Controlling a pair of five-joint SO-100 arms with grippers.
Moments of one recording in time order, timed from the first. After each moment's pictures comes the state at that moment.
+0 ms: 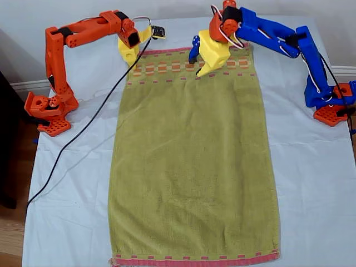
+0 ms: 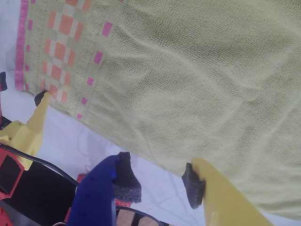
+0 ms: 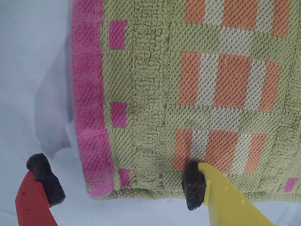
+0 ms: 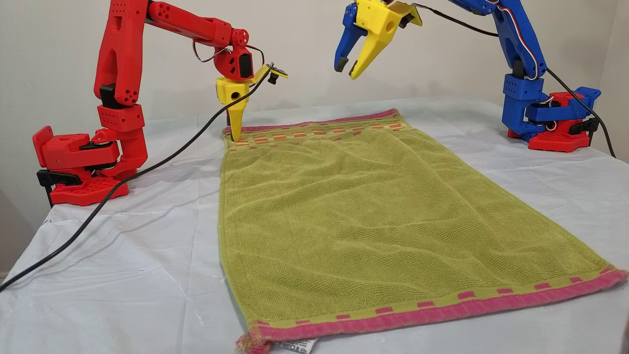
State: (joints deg) arm 0 -45.2 73.8 75.2 79.4 -54.1; arm 1 1.6 52.5 14.9 102.8 55.7
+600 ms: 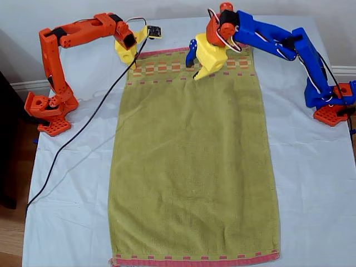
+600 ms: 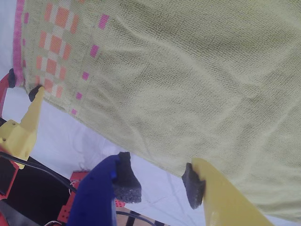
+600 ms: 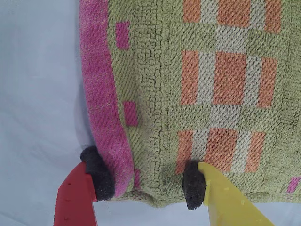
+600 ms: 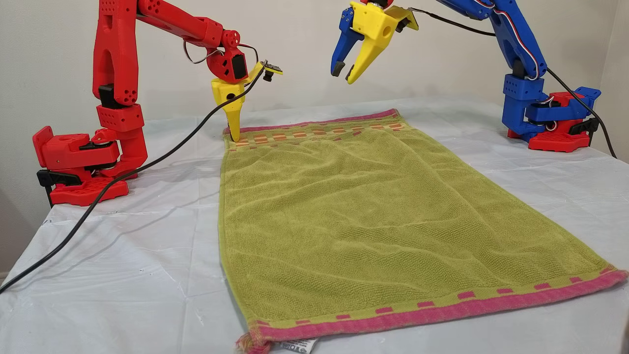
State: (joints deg) arm 0 -45.6 77.3 83.5 71.1 -51.9; arm 1 0.5 48.5 10.7 102.8 55.7
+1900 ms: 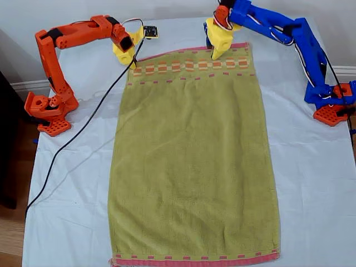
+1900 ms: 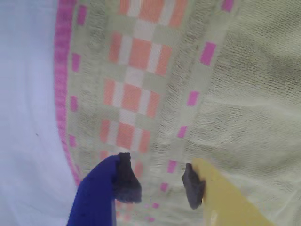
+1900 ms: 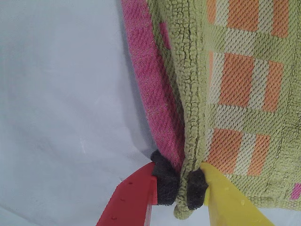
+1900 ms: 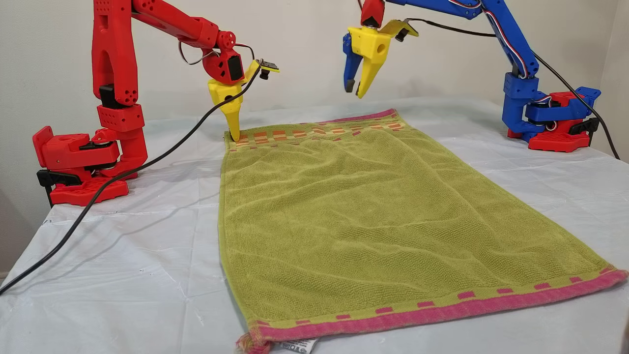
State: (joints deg) arm 0 -46.2 84.2 90.8 68.3 -53.8; arm 1 21.5 49.9 24.2 102.8 51.2
